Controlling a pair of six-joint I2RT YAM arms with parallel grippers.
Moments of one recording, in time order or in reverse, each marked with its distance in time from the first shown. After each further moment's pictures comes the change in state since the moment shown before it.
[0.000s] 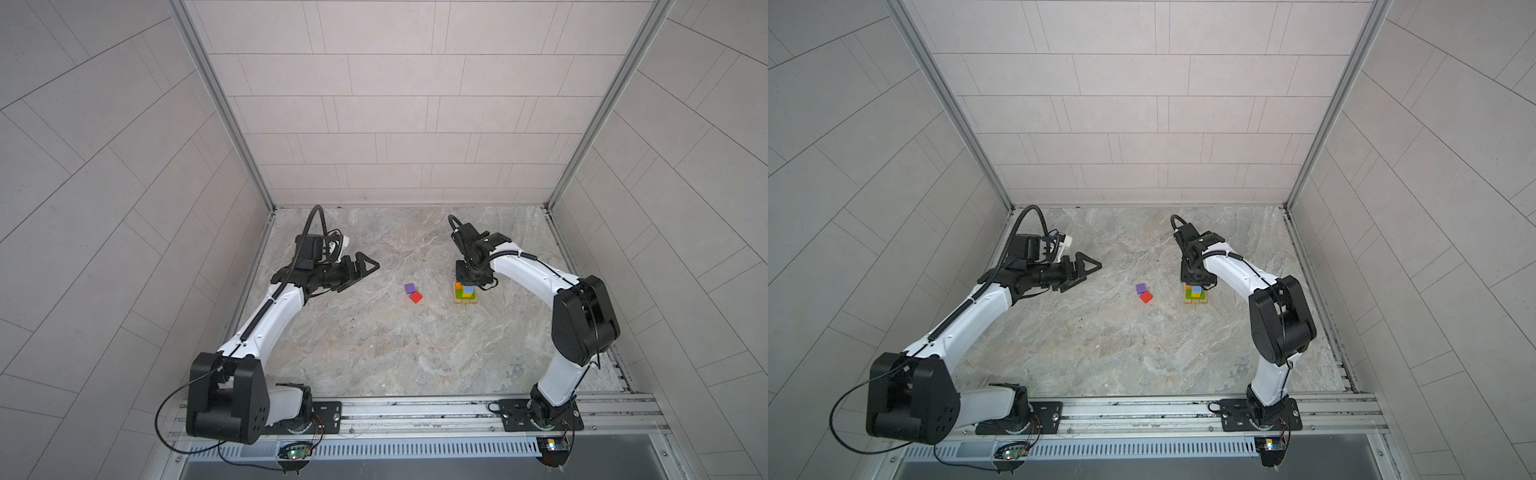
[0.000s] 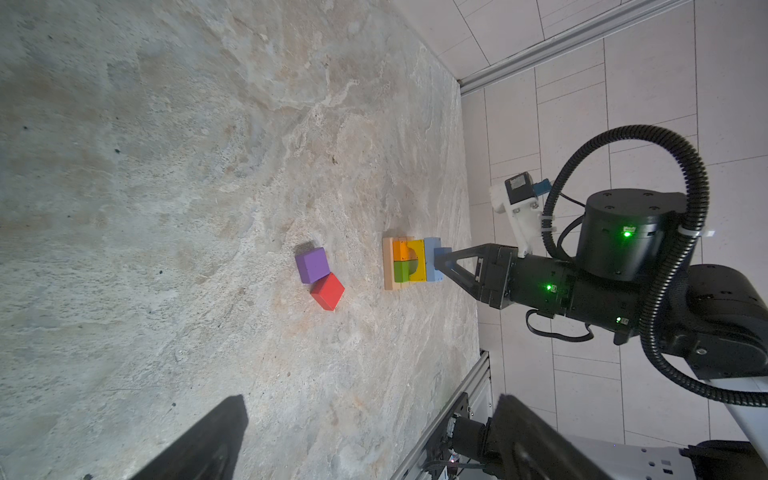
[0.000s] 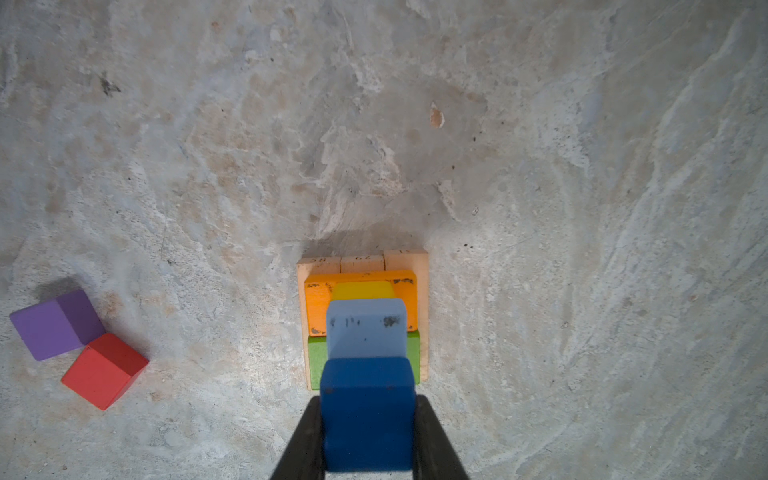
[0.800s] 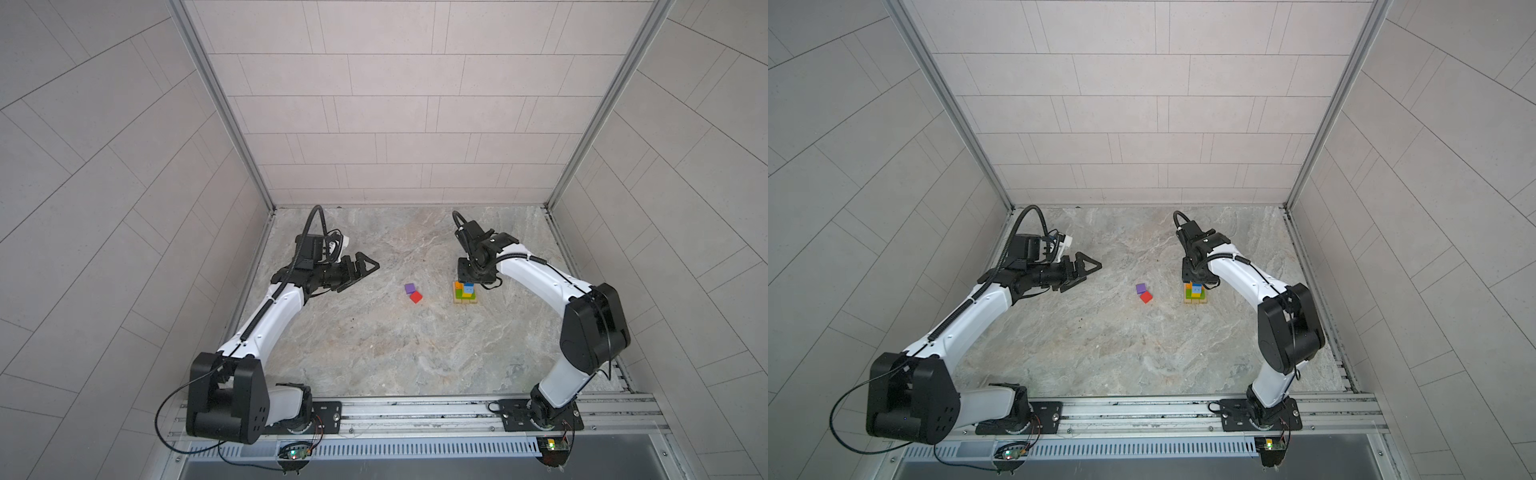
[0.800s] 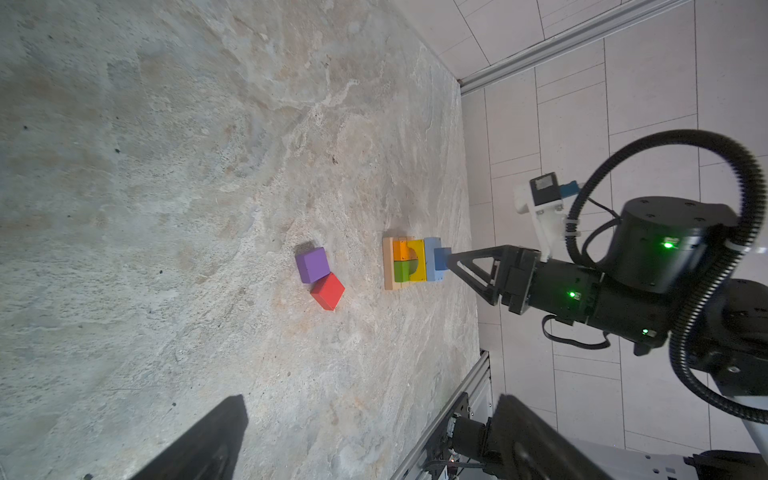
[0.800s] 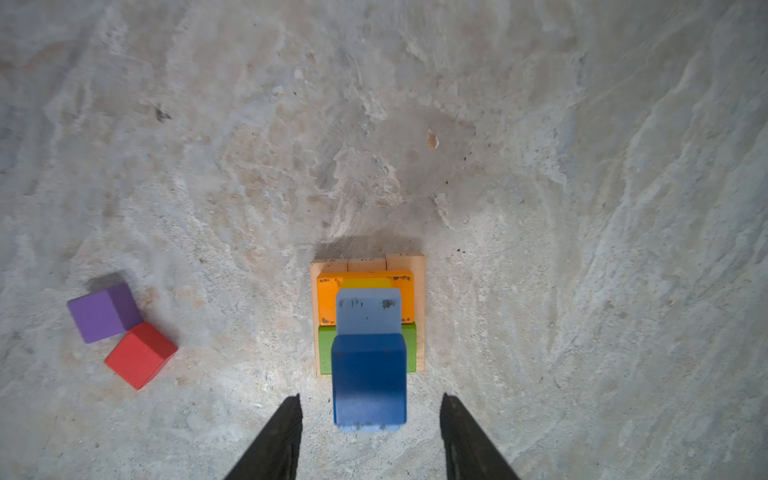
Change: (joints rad) left arm 0.000 0.000 0.000 0.000 0.000 0.001; right arm 0.005 -0.108 -0.018 0.013 0.000 -0.027
